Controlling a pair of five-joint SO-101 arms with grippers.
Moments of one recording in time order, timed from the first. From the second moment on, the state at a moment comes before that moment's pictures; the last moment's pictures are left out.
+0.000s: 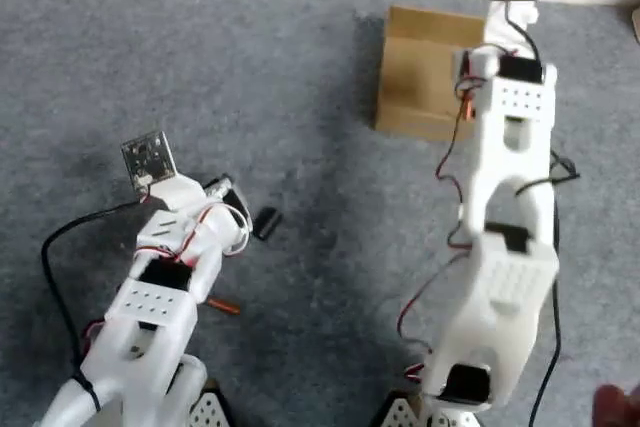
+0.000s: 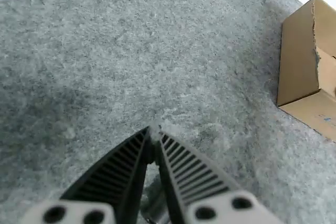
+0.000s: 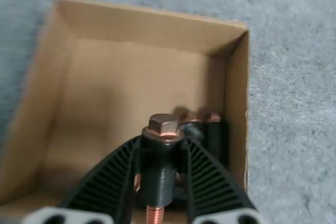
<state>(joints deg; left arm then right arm) 5.0 -46.1 77.3 11.2 37.5 3.4 35.3 -38.4 54.5 10.7</state>
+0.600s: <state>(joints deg) 5.0 -45.9 77.3 10.9 37.5 3.7 66.6 -93.7 76.5 10.7</state>
